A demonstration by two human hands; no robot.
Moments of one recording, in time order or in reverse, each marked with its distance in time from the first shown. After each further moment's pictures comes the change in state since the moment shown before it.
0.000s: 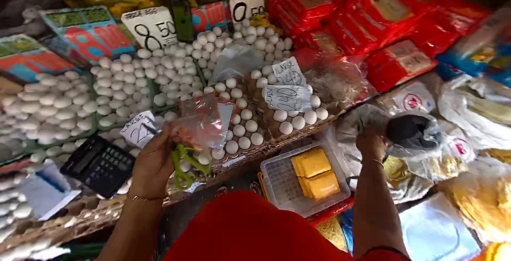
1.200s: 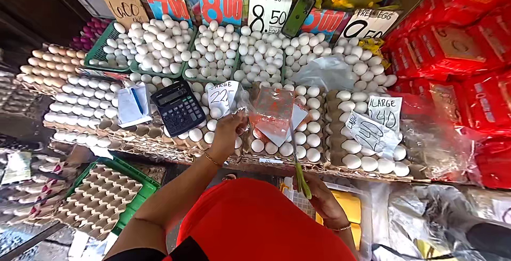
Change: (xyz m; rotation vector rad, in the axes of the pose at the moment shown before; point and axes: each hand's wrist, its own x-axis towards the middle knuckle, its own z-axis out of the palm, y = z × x) left_hand 0.015 -0.050 -0.057 0.081 0.252 0.078; right_hand -0.200 -0.159 0.076 1.097 -1.435 -0.624
